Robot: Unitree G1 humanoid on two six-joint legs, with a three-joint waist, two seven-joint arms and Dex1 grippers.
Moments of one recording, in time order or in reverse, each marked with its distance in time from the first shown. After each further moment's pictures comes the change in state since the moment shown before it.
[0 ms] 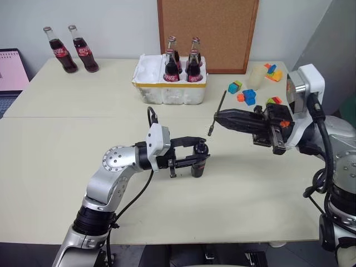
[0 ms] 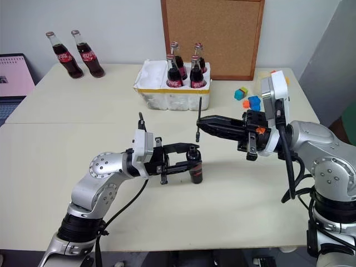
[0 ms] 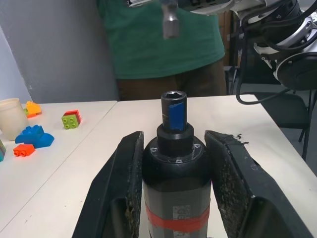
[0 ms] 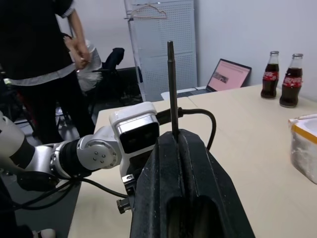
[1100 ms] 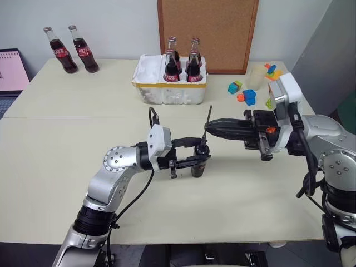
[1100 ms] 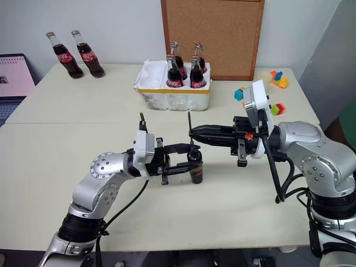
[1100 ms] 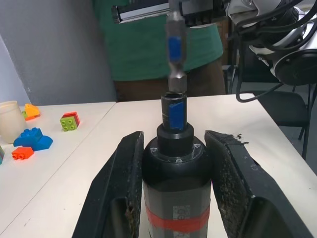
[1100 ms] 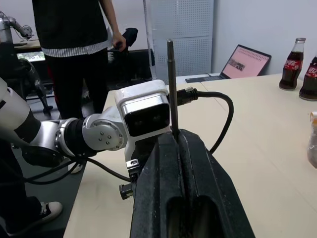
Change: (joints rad) left arm -0.001 0.001 -0.013 0.003 0.004 -0.017 -0.001; right arm -0.016 -0.029 0.119 0.026 -0.088 -0.092 0.061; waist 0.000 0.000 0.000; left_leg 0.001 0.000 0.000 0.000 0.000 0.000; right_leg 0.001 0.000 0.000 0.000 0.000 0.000
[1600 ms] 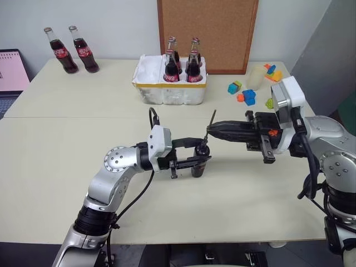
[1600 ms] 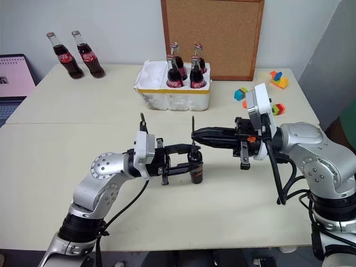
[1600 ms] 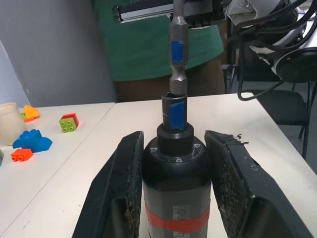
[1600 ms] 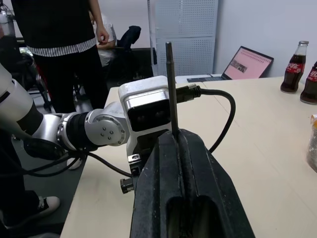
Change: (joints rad) left arm 0.001 0.000 -0.005 0.010 0.004 -0.018 -0.007; right arm 0.014 -0.018 0.015 0.011 -0.038 -0.055 0.058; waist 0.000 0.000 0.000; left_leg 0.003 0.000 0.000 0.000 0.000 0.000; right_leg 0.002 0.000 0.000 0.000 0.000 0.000
